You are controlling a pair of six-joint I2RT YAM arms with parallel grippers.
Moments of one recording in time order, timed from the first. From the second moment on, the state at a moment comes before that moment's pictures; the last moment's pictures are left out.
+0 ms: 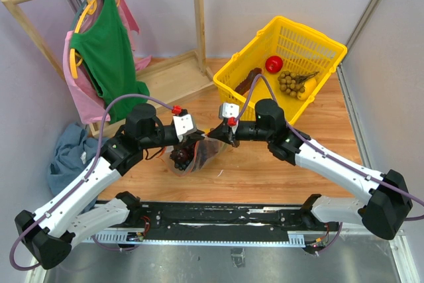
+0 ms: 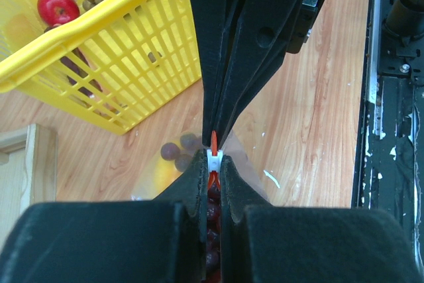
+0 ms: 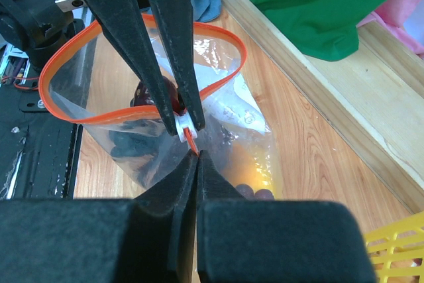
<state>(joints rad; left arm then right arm) -0.64 0.88 0.85 -0.29 0.58 0.38 0.80 1.20 0.89 0.08 -0.61 -0.31</state>
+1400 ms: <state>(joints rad) -0.64 0.89 0.85 -0.34 0.62 0.37 0.78 1.25 0.96 -0.03 -0.80 -0.43</state>
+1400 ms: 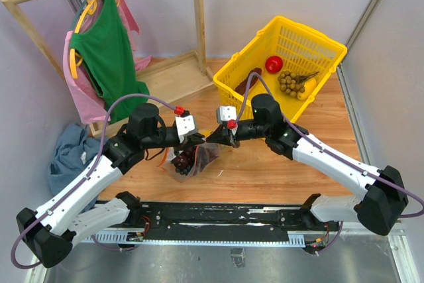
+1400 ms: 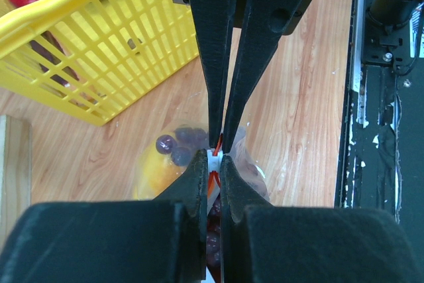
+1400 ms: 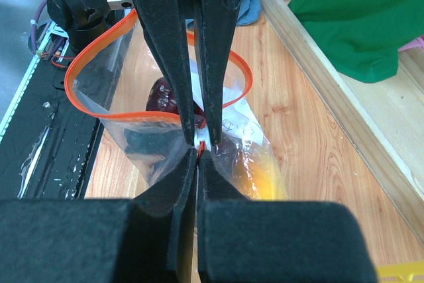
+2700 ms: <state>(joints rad) -0.64 0.88 0.85 -0.33 0.58 0.37 0.78 1.21 0.95 -0.02 -0.74 -0.43</state>
